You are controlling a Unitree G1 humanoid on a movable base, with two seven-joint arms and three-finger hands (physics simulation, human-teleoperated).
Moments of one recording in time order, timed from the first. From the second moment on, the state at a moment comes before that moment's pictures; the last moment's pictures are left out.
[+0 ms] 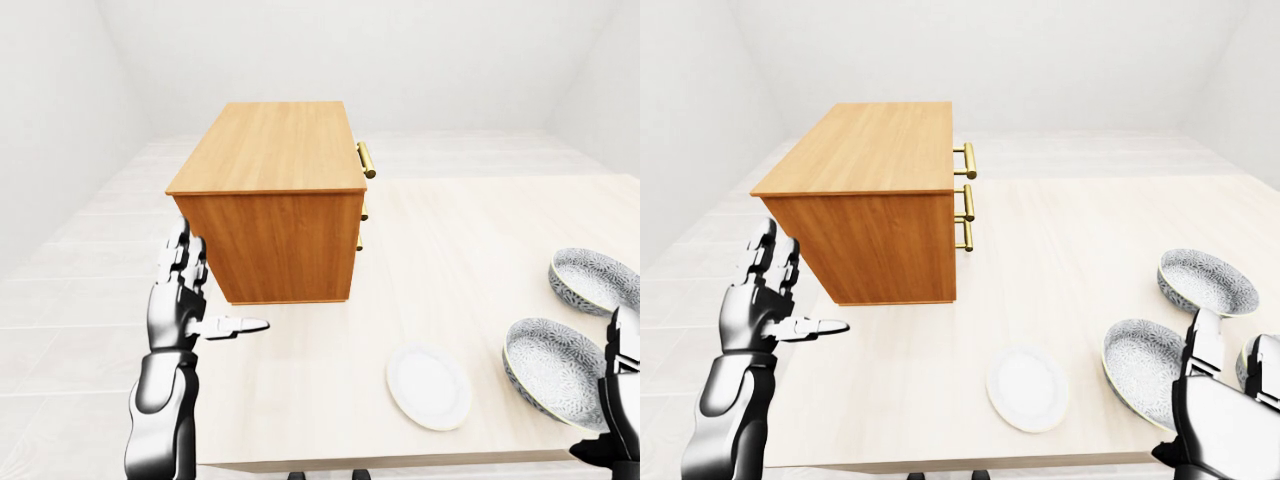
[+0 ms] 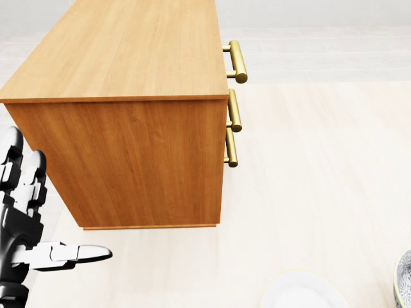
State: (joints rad) left arm 0.07 0.05 0.21 -0.40 -0.14 0.09 -0.14; right arm 0.46 0.15 -0.69 -0.68 -1.35 -0.09 0.16
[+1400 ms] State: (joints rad) left arm 0.08 0.05 0.23 -0.42 -0.16 0.09 -0.15; right arm 0.49 0.11 -0.54 -0.34 -1.61 -0.09 -0.05
